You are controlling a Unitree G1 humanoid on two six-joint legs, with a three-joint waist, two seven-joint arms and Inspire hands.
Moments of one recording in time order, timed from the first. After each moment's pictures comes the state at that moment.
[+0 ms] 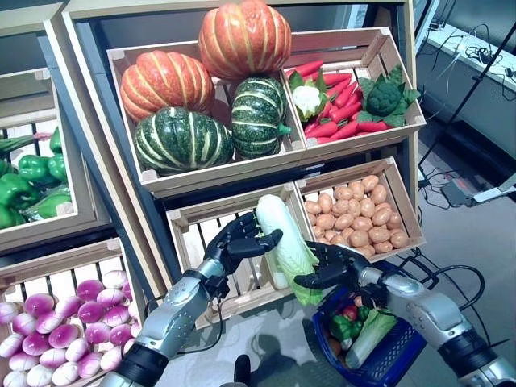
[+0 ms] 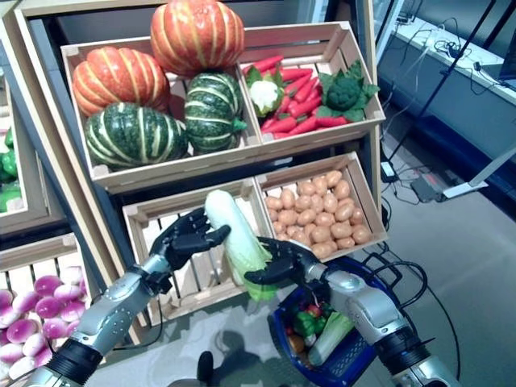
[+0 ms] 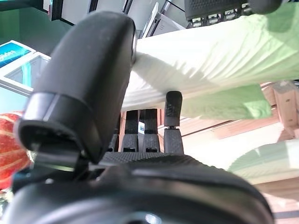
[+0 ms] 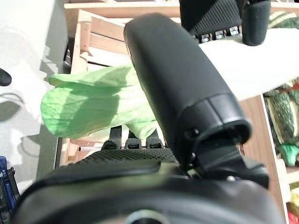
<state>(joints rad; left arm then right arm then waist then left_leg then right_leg) -0.13 0.50 -0.33 0.08 -0.79 0.04 -0.08 -0.24 -0.63 0.41 0.01 0.68 0.52 0.18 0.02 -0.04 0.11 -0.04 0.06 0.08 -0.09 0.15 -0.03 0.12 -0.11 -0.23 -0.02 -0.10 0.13</state>
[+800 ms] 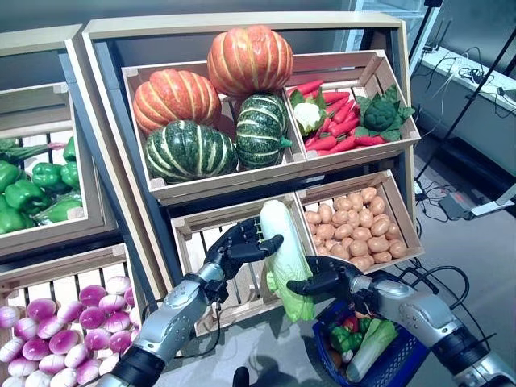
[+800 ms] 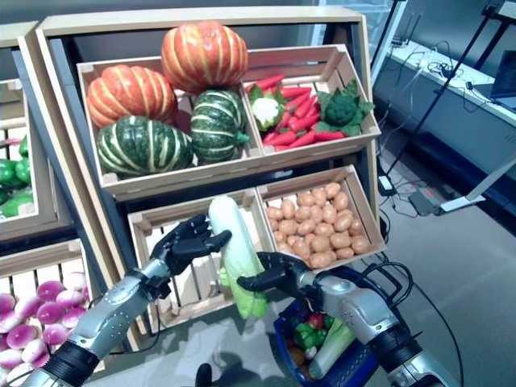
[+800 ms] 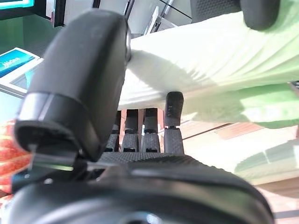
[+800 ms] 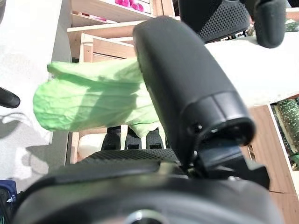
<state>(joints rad) -0.12 0.51 -0.35 0.08 -0.82 0.05 -0.09 -0.25 -0.61 0.46 0.05 0.80 0.54 0.16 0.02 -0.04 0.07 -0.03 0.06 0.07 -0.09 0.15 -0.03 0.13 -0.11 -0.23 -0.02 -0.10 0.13</state>
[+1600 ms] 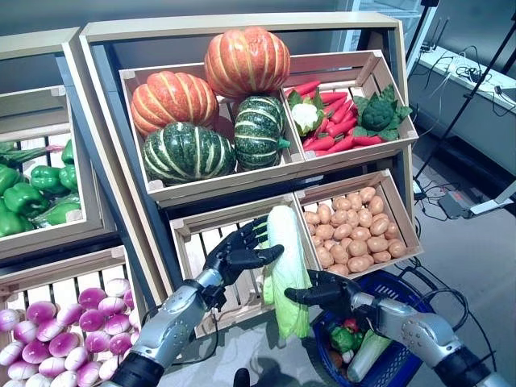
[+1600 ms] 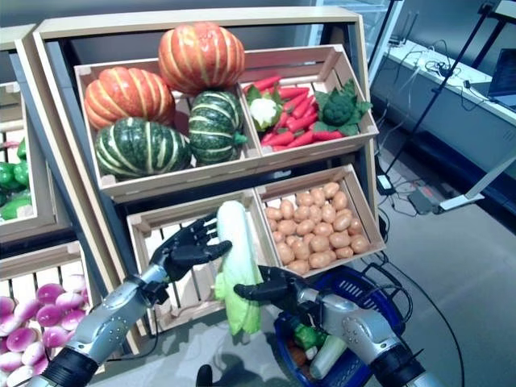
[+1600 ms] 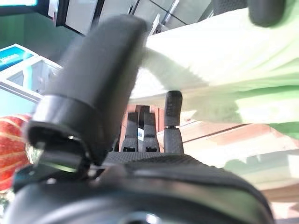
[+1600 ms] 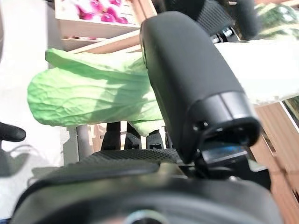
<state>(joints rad) -0.08 0.50 -0.32 0.09 -0.83 0.07 -0.15 -0.10 -0.59 0.41 0.05 0.92 0.47 0.16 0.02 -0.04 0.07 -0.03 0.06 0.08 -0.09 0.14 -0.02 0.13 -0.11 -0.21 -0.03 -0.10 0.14</state>
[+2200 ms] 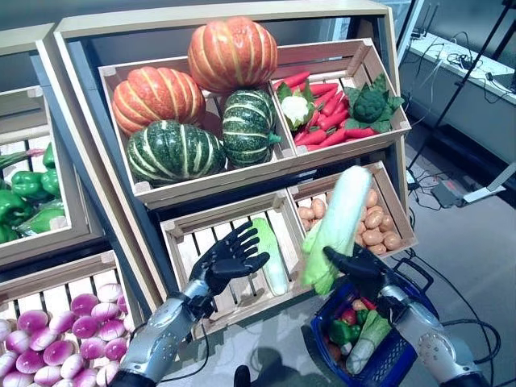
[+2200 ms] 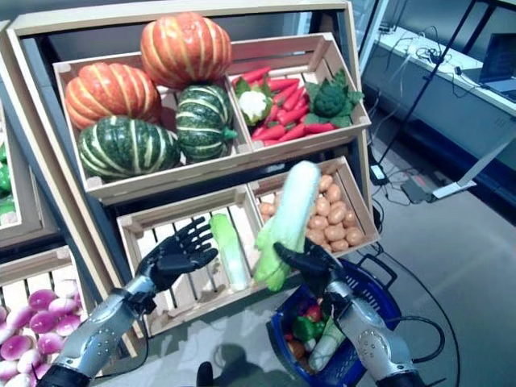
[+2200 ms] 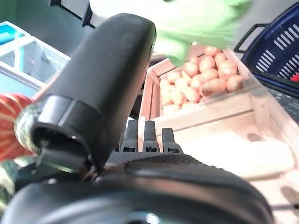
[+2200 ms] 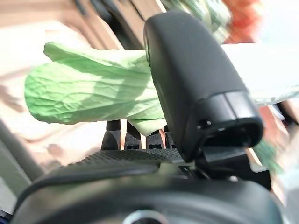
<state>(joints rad) 0.04 0.48 -0.18 0.08 -0.82 0.08 -0.18 0.06 -0.45 0.10 0.05 0.97 0.16 -0.01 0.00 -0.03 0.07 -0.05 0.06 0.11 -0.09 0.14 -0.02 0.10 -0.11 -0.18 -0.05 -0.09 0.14</state>
